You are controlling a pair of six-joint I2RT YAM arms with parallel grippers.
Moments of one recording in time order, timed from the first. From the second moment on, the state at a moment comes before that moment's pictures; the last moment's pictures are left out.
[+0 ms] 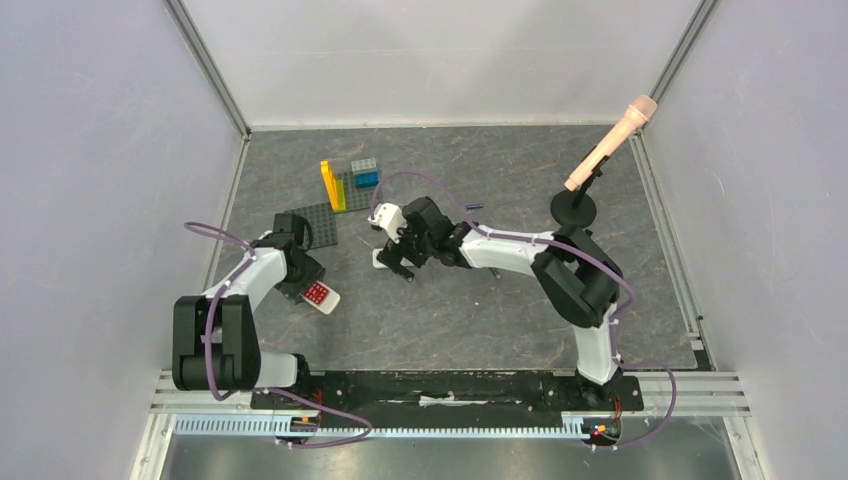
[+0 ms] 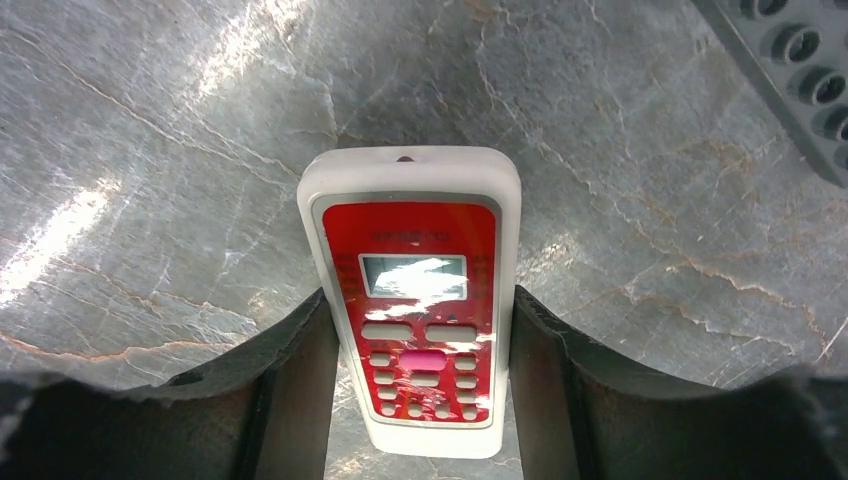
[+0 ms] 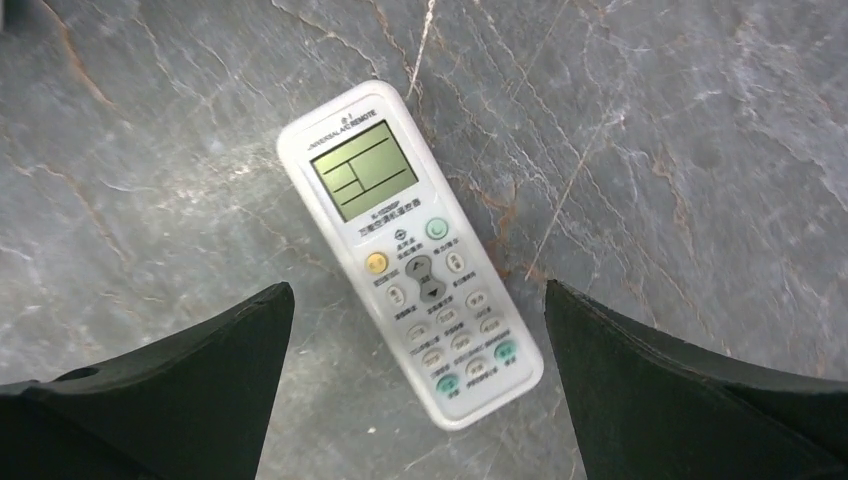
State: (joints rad) left arm 0.01 1.35 0.68 -0.61 -0.22 -0.89; right arm 0.87 1.95 1.27 -0.04 -0.11 -0.23
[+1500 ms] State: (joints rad) left arm 0.05 0.83 0.68 -0.80 -0.08 -0.92; right arm 0.76 1.84 1.31 -0.15 -0.35 0.19
